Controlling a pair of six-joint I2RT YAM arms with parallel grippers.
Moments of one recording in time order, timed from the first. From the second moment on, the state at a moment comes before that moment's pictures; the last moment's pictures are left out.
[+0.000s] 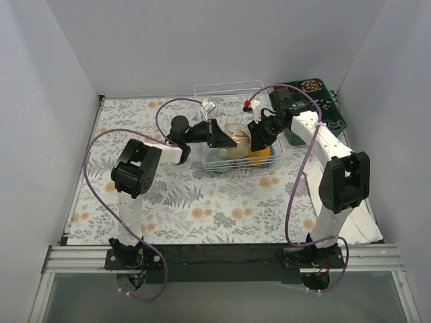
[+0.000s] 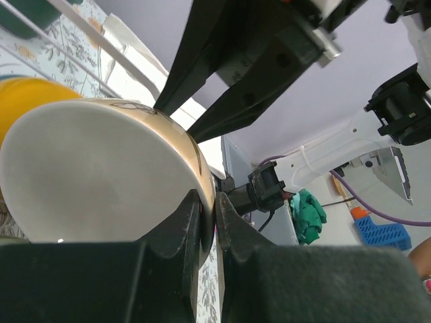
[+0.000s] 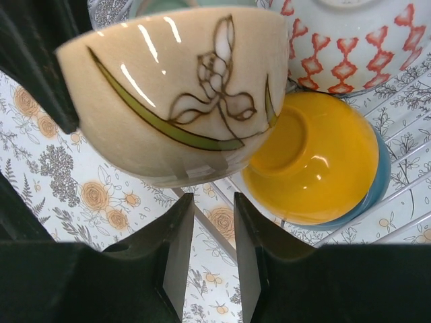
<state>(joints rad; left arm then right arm) -0.43 2.09 1.19 1.16 1.12 -1.15 0.34 1.80 1.60 -0.92 -0.54 -0.42</state>
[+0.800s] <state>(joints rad) -0.43 2.09 1.10 1.04 1.06 -1.08 0.42 1.89 1.67 -0.92 -0.55 -0.42</state>
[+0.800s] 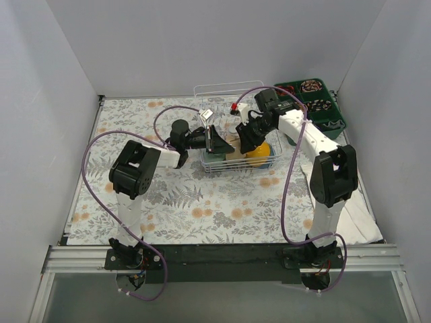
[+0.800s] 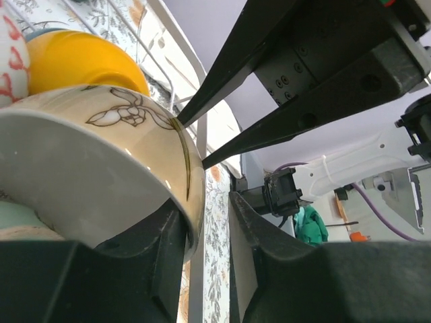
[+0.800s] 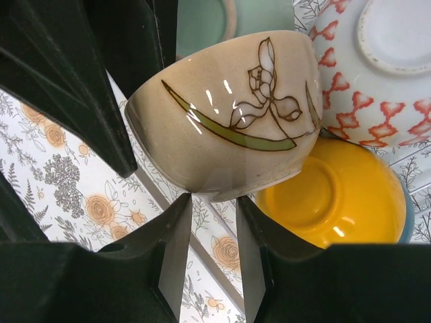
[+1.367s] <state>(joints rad) -0.43 1.96 1.36 0.16 0.85 -0.50 0.44 1.95 1.76 -0.92 -0.55 -0.42</state>
